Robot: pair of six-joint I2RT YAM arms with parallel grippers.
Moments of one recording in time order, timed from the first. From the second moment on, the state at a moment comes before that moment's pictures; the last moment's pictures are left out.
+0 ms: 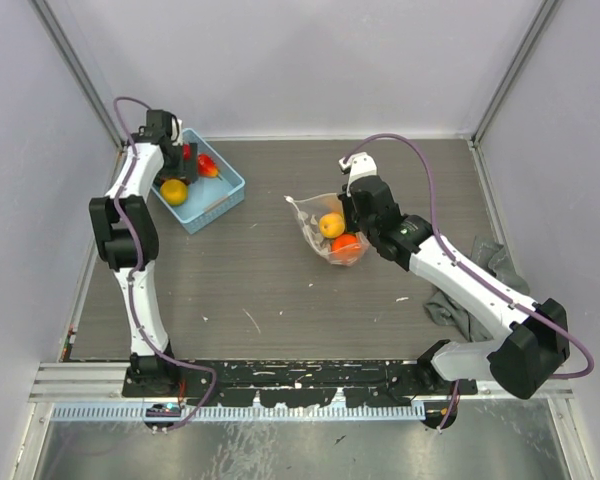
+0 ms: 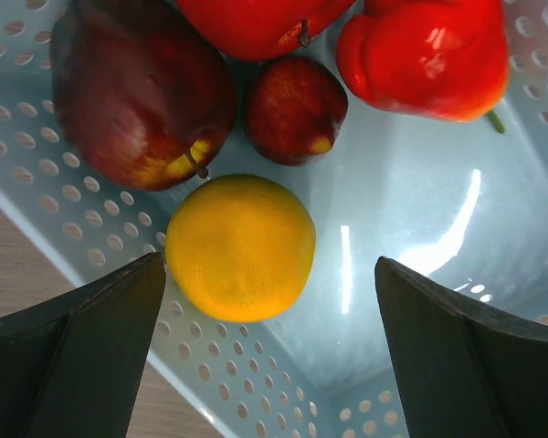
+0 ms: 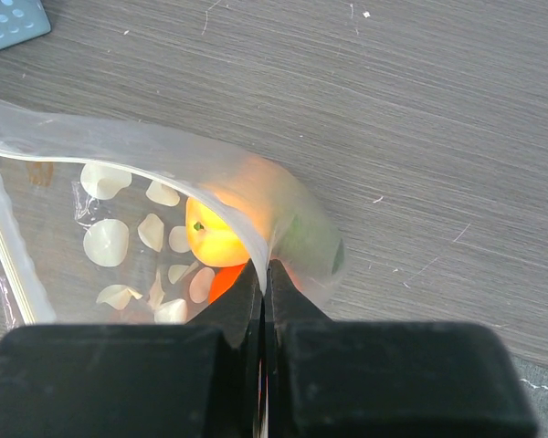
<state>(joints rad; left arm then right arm) 0.04 2.22 2.02 -0.77 -0.09 -0.01 0.63 1.28 1.09 -0.36 0.35 0.14</state>
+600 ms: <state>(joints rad) 0.05 2.37 2.08 -0.84 -0.06 0.05 0.63 1.29 1.09 -0.36 0.33 0.14</state>
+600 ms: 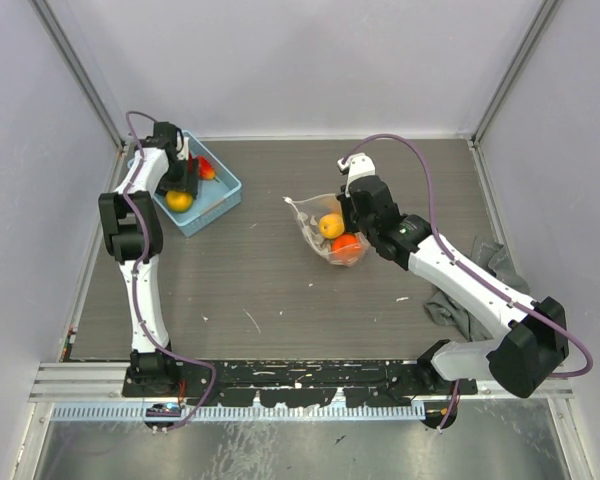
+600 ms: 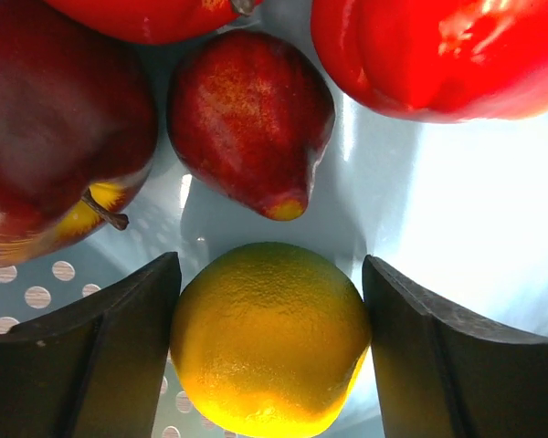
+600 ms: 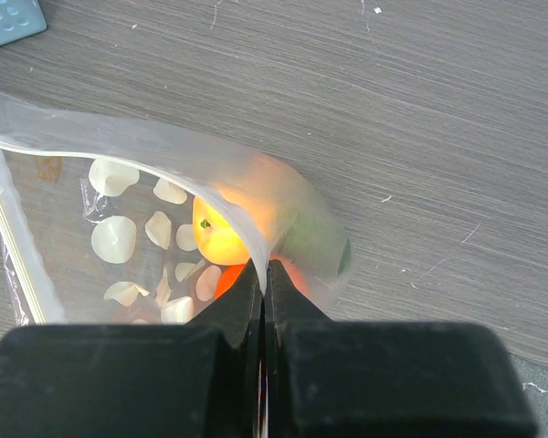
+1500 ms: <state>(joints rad) 0.04 1.87 1.70 -0.75 0.22 -0.27 0.63 1.29 1.11 -0.39 0.27 0.17</state>
